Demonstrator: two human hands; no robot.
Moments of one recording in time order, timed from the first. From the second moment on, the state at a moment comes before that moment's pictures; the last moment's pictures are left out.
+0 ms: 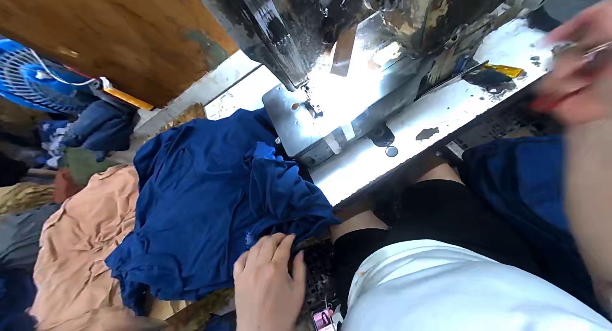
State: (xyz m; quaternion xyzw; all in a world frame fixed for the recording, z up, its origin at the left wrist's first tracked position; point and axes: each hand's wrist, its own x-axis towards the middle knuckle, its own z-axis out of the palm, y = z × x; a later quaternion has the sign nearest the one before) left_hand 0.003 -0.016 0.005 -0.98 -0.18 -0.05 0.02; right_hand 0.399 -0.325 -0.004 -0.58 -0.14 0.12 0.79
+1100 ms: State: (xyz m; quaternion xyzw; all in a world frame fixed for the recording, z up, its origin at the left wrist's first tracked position) left_hand 0.022 -0.015 -0.020 -0.53 -0.11 -0.17 -0.82; right_hand 0.265 -0.187 -0.066 -0.47 -0.27 0.52 0.66
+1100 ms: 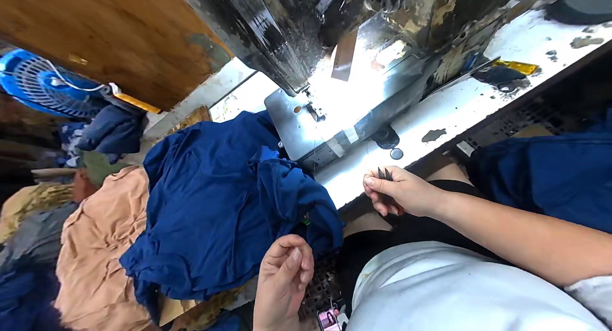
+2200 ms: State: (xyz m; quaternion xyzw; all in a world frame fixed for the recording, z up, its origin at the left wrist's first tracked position) left_hand -0.068 0.040 0.032 -0.84 -0.35 -0.33 -0.25; right_hand 0.273 -0.188 -0.063 -0.65 -0.47 0.28 0.52
